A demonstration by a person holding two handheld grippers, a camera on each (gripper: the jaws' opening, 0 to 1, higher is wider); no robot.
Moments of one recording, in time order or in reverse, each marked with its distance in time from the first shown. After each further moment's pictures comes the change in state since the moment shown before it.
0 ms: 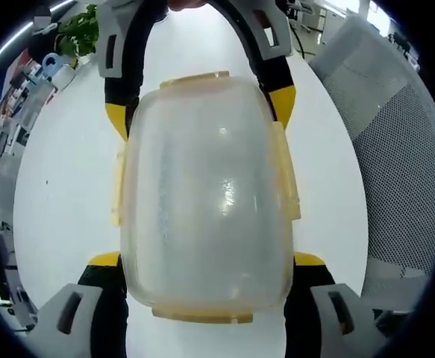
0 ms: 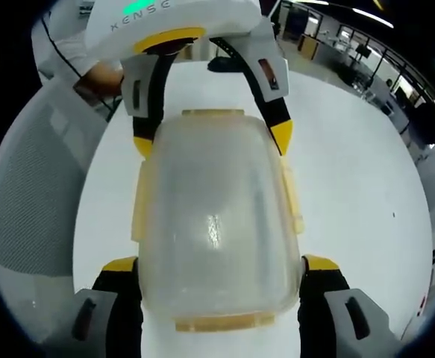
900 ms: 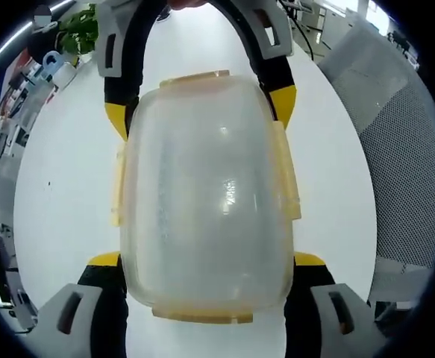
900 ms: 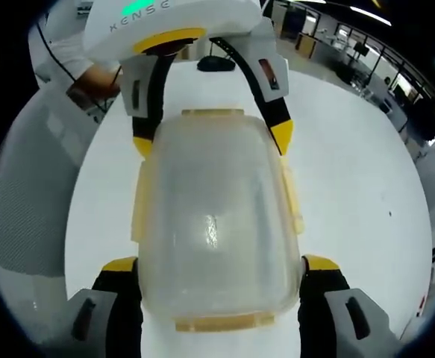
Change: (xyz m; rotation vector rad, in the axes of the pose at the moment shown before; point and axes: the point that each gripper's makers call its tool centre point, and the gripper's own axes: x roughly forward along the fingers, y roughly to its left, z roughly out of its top) left arm 0.003 0.022 0.000 0.004 -0.003 -0.004; right arm 0.000 -0.022 -0.002 0.007 0.004 -0.002
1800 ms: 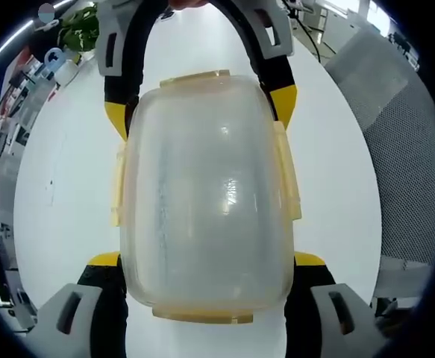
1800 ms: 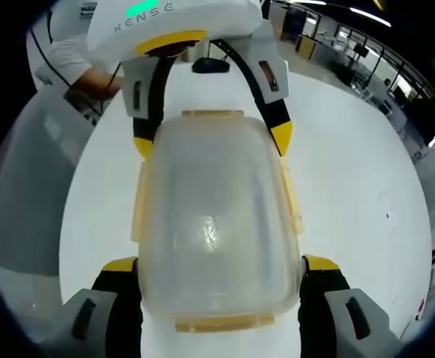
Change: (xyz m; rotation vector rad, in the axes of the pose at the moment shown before) left arm 0.003 0.017 -0.001 -0.007 0.007 -0.001; right arm 0.000 -0.017 0.001 -0.007 -0.007 0.001
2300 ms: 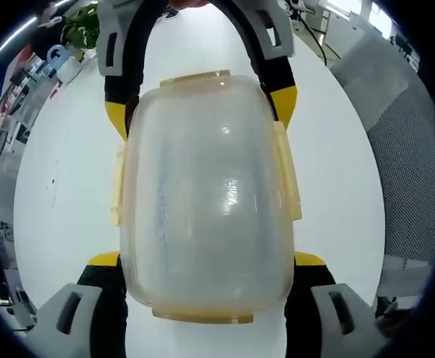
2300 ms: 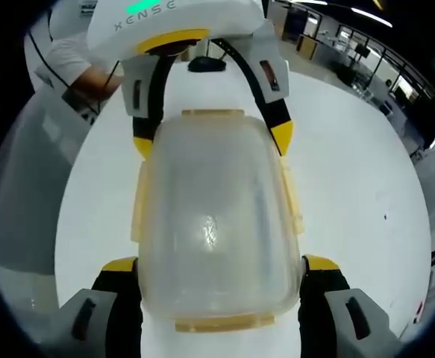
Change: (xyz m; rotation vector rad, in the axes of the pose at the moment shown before) left arm 0.002 0.011 0.000 -0.009 -0.001 -0.001; right arm 0.001 -0.012 -0.001 -0.005 0.000 0.002
